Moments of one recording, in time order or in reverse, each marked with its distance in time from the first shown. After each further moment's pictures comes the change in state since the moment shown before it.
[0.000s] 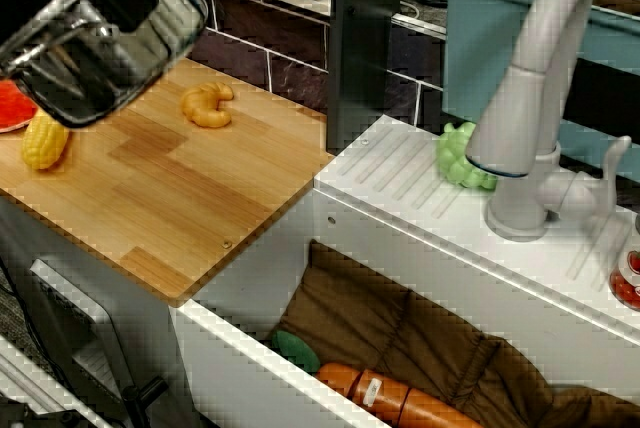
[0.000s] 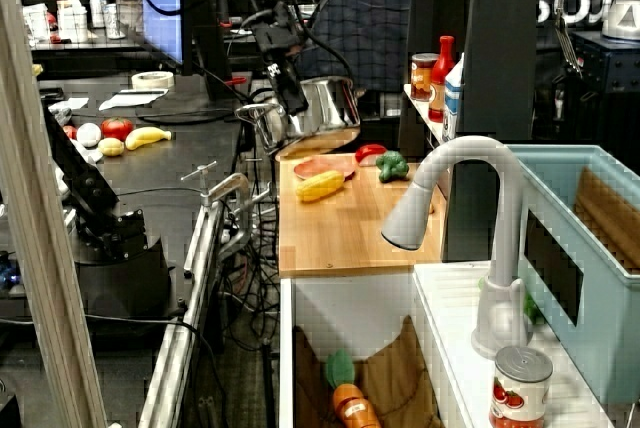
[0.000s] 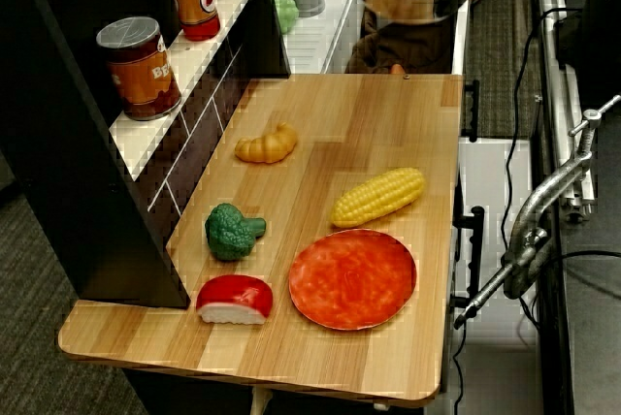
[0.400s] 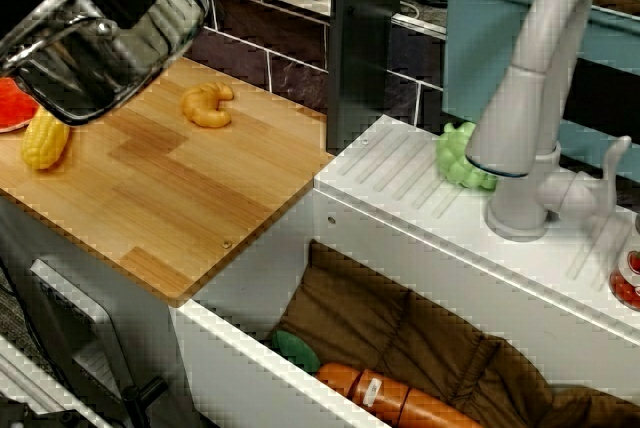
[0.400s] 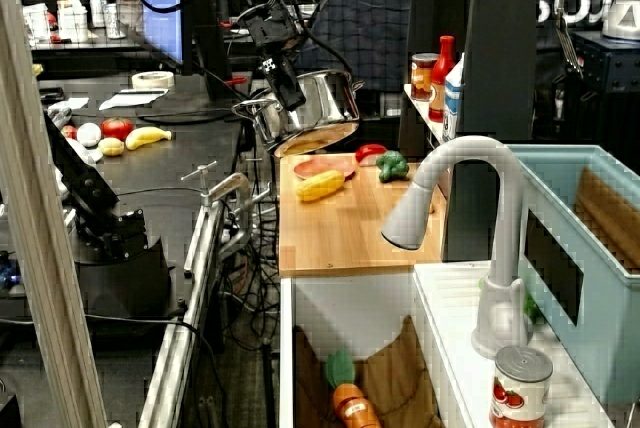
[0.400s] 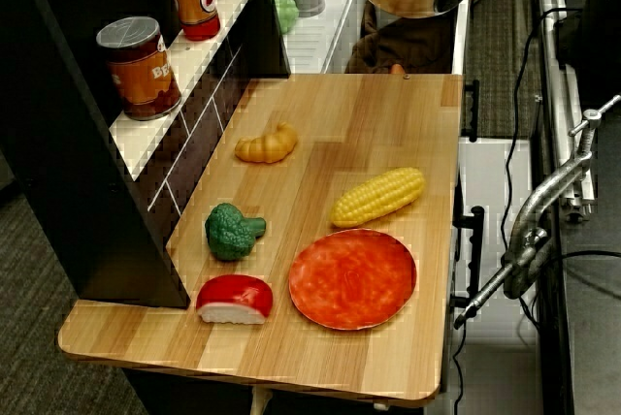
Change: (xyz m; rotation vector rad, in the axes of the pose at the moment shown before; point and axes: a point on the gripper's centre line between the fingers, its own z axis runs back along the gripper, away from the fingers) arm -0.001 -0.002 0.001 0.001 -0.003 -0.005
